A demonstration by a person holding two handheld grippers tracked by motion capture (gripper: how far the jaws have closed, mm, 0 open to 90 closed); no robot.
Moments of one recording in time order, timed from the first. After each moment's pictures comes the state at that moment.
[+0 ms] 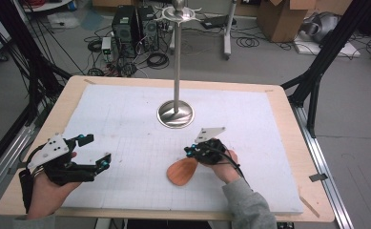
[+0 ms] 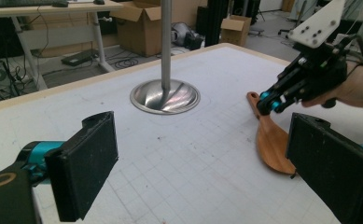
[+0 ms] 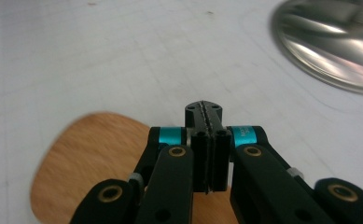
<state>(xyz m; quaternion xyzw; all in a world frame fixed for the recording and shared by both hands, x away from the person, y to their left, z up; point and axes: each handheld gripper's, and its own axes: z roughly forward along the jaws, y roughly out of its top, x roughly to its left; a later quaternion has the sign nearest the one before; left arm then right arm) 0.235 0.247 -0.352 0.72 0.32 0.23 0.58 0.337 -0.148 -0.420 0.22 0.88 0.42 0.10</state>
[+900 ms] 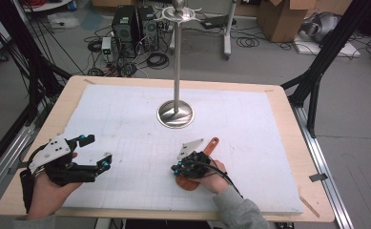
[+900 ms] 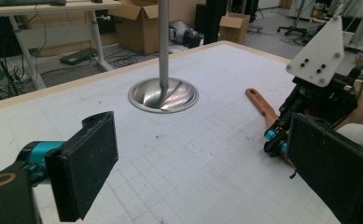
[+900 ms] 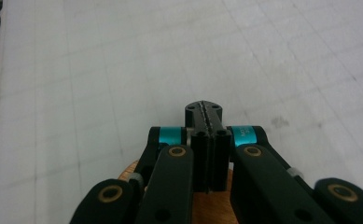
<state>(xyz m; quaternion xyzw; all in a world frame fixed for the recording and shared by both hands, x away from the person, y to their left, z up) 0.236 0.244 -0.354 0.72 0.32 0.23 0.57 0.309 -0.119 -0.437 0.16 0.92 0.36 0.04</state>
